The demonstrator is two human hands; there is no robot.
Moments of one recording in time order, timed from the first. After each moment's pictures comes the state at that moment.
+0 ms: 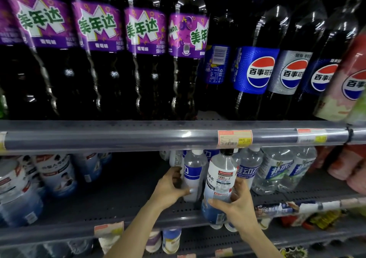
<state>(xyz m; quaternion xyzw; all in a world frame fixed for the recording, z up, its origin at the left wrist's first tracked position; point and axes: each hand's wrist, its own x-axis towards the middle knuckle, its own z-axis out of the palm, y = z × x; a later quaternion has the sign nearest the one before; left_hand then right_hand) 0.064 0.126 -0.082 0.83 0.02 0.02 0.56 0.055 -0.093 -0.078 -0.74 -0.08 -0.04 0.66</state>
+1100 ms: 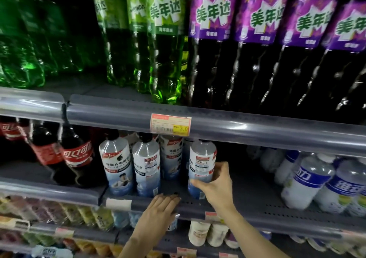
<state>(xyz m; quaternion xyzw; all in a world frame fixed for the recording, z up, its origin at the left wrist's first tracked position) -0.111 0.394 -0.149 0.98 -0.08 0.19 0.02 0.006 0.237 -0.089 -0.77 -0.17 -0.03 0.61</state>
